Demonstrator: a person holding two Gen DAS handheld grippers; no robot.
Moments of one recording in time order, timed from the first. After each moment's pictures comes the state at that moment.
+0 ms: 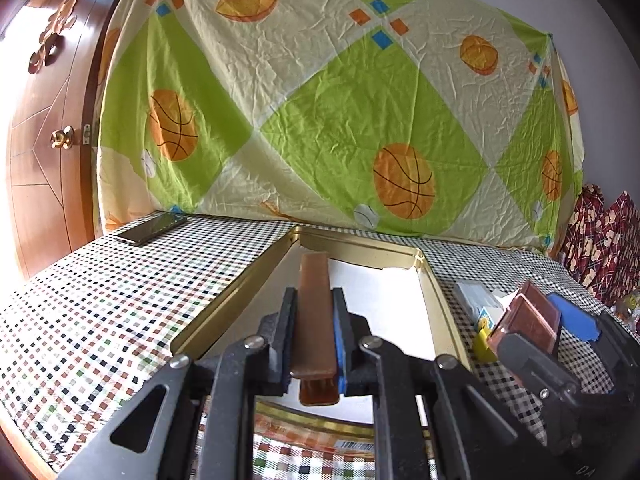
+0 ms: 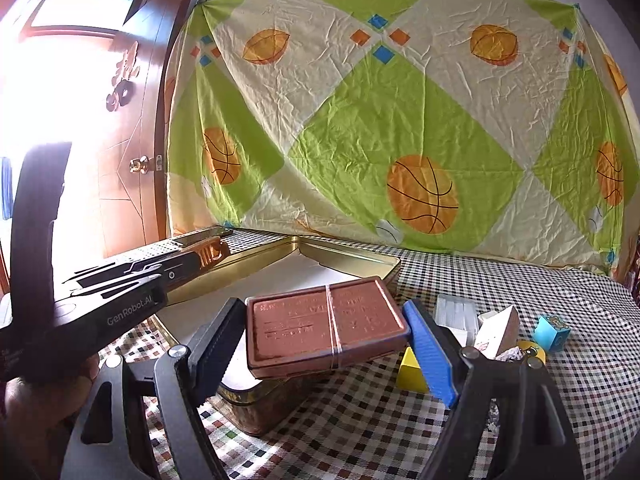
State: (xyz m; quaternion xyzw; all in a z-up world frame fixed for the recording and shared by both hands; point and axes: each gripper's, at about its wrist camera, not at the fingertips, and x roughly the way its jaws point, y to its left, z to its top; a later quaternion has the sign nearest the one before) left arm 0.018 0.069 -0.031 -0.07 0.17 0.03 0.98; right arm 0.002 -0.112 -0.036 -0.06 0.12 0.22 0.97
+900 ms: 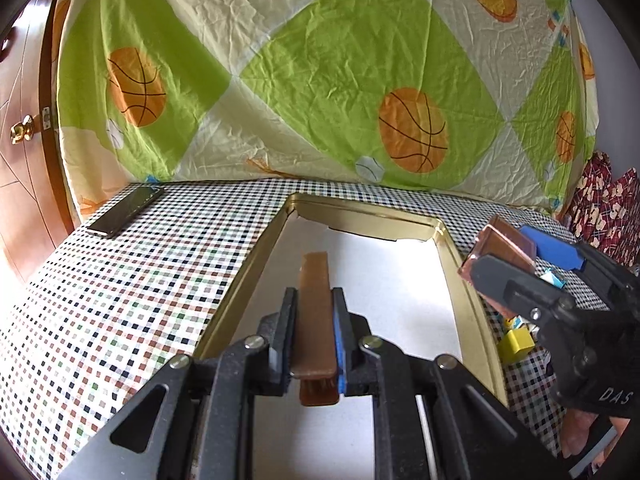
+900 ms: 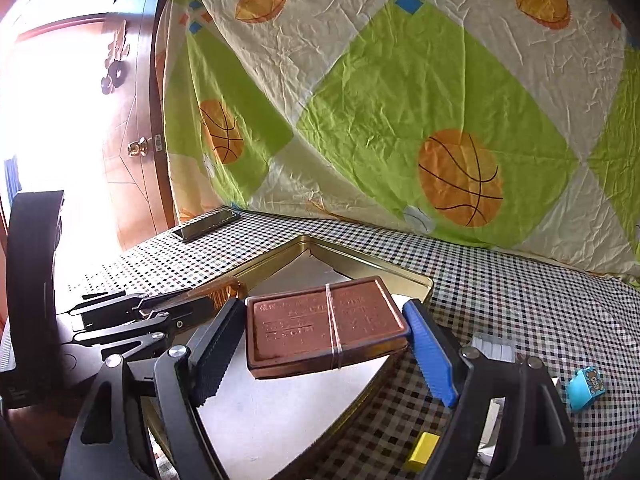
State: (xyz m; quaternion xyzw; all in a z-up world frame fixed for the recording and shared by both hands) left arm 0.098 0.083 -0.017 -0.05 0.29 0.01 0.96; right arm 0.110 -0.074 -0.003 -0.06 0.22 0.26 0.94
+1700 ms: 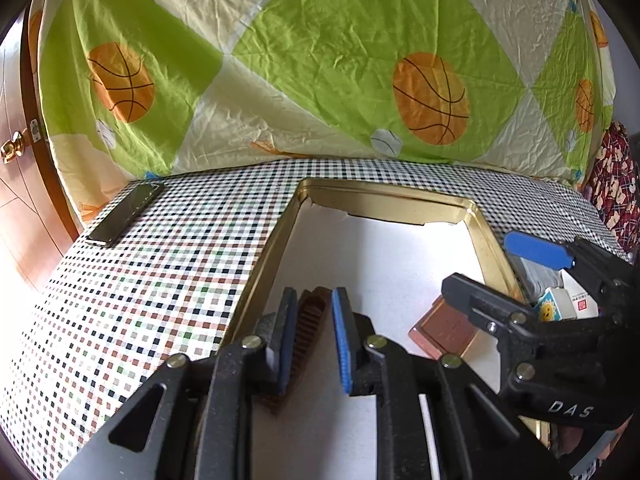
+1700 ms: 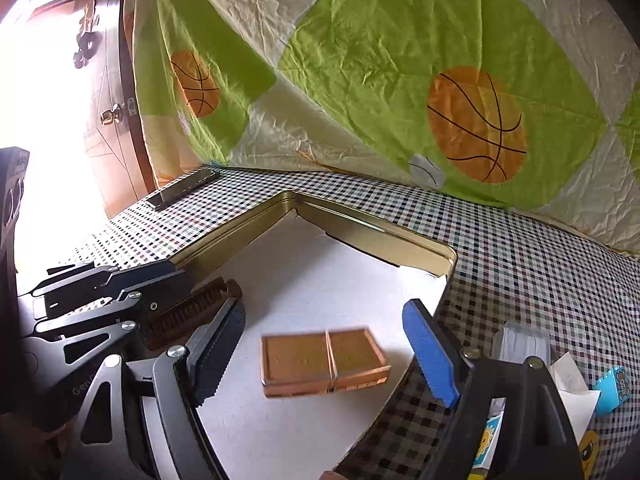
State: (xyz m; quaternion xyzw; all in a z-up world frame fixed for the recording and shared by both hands) left arm 0.132 0.087 -0.025 -0.01 0.33 0.02 0.94; right arm 0.161 -0.056 -0.029 -0.07 0.29 0.24 0.92
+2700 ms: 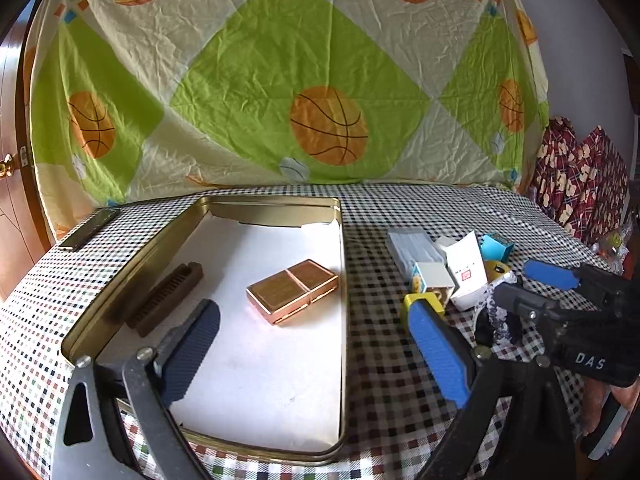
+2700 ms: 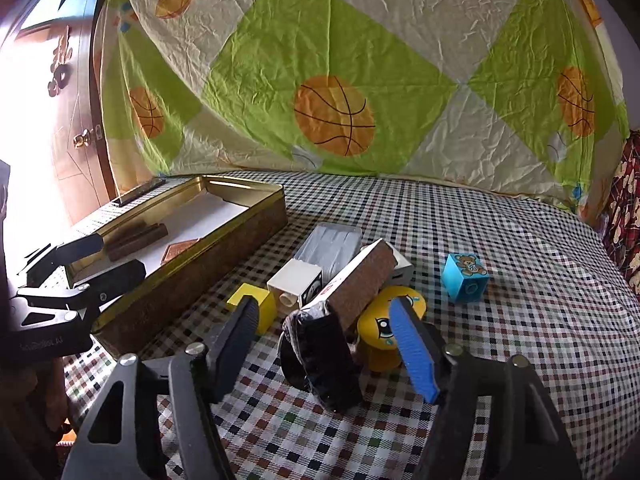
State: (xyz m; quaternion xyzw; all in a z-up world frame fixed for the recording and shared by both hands) left arm 0.050 -0.021 -0.032 0.00 0.25 -0.04 0.97; right arm 0.067 -0.226 -0.046 -0.05 0.27 0.16 0.95
